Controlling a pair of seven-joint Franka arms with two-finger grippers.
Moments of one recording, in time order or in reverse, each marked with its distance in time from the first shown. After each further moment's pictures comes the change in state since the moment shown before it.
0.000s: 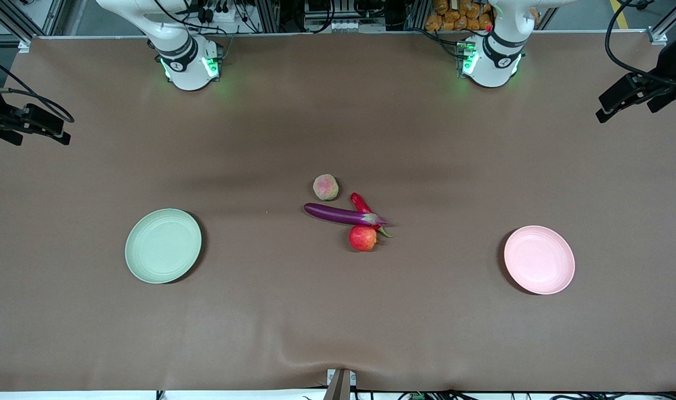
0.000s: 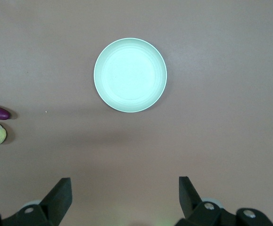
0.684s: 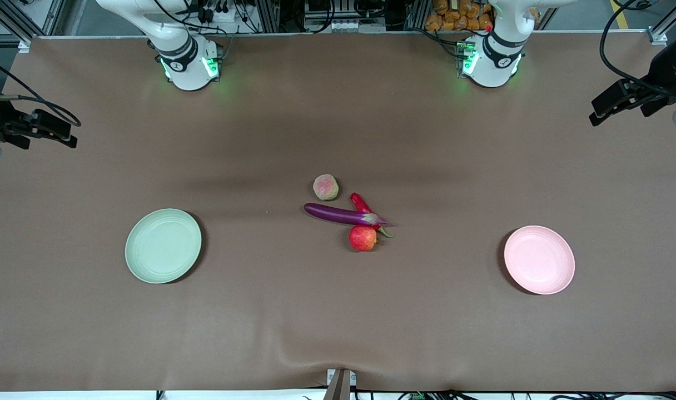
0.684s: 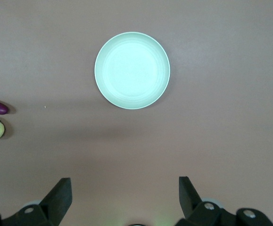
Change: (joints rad) left arm -0.013 0.051 0.000 0.049 0.000 -0.043 0.001; right arm 0.001 0.026 0.010 0.000 0.000 -0.010 -0.009
